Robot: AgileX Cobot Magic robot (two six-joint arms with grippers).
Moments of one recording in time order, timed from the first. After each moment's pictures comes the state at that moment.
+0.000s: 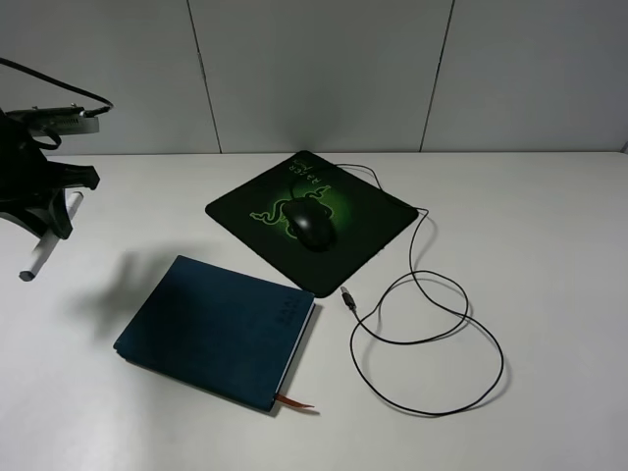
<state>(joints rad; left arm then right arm) 0.03 1.75 -1.16 0.02 0.89 -0.02 -0.02 -0.01 -0.49 0.00 1.03 0.03</state>
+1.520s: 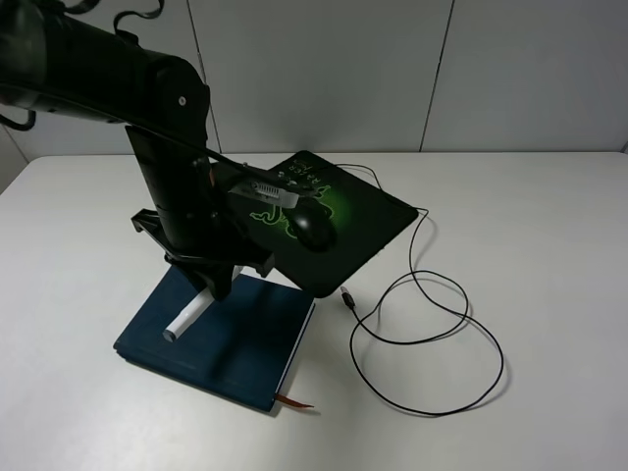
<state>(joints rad) -0.63 1.85 -1.16 0.00 0.86 -0.15 -0.02 -0.01 -0.49 0.00 1.03 0.03</state>
